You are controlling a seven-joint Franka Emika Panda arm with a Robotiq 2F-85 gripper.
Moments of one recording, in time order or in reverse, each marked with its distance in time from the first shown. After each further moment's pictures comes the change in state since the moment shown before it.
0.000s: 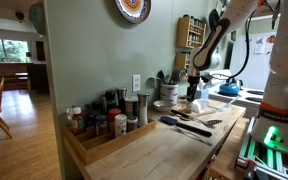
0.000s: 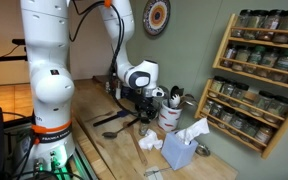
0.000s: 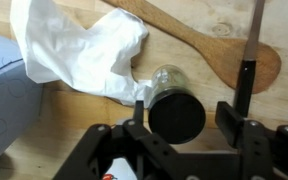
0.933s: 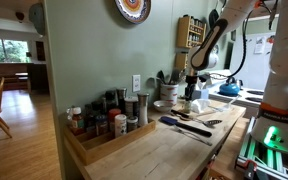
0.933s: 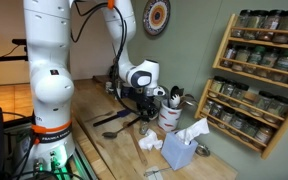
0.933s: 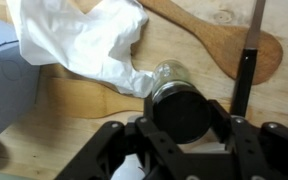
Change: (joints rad) arm -0.007 0.024 0.027 0.037 -0.004 -0.007 0.001
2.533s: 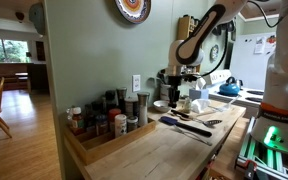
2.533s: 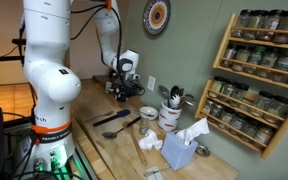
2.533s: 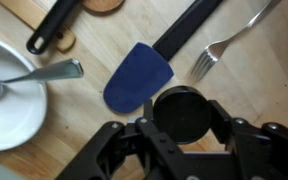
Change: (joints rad) arm 0.247 0.004 0.261 0.085 0.281 -0.184 -0.419
